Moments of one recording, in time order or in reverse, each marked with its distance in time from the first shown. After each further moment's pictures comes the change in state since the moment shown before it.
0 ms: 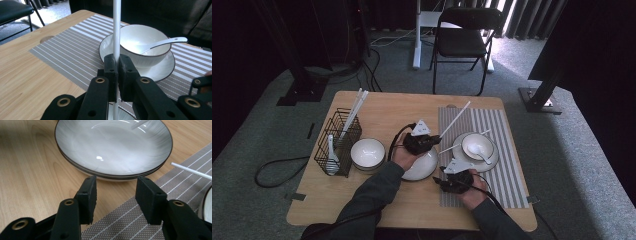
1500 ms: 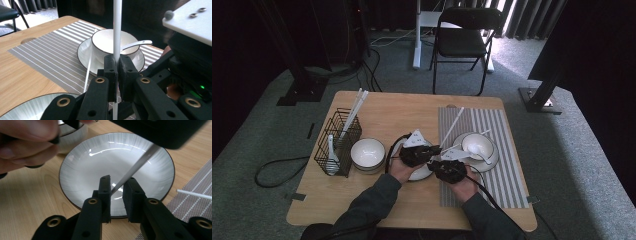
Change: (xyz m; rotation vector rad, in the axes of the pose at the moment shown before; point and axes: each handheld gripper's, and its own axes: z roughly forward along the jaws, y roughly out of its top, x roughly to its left) left arm -0.030 -0.015 -0.027 -0.075 -0.085 -0.037; right arm -0.007 0.029 0.012 -0.105 0.047 0.200
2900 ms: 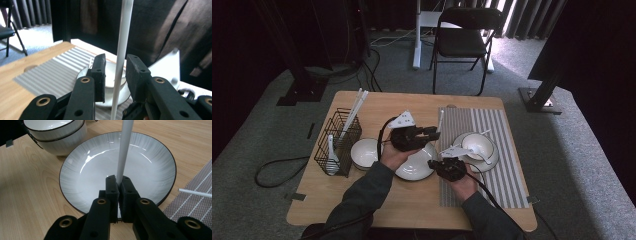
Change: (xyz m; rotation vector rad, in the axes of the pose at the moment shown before) left arm 0.012 0.038 -0.040 -0.114 -0.058 -0.049; right arm -0.006 0.003 0.002 0.015 0.022 0.054
